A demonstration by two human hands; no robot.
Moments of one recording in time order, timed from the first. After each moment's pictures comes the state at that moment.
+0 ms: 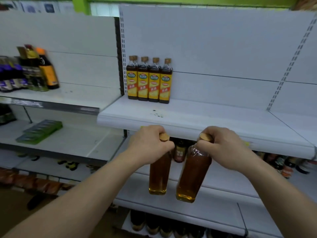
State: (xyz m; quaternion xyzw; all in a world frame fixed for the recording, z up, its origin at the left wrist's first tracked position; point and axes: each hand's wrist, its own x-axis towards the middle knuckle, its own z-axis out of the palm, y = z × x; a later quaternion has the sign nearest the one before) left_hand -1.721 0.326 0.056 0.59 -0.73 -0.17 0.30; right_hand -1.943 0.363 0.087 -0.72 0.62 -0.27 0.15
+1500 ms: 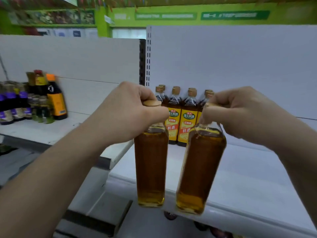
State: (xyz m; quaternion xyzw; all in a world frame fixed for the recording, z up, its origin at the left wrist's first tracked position) left_hand -1.580 0.142 0.211 0.51 -0.72 -0.11 0.45; right_hand -1.802 0.144 0.235 -0.78 0.51 -0.33 0.15
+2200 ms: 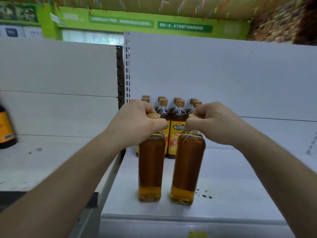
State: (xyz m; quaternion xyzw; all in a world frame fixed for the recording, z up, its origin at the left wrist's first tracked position) left_hand -1.550 0.014 0.193 0.45 -0.77 -0.16 0.42; right_hand -1.756 0.065 0.217 -0.69 0.63 -0.34 0.09
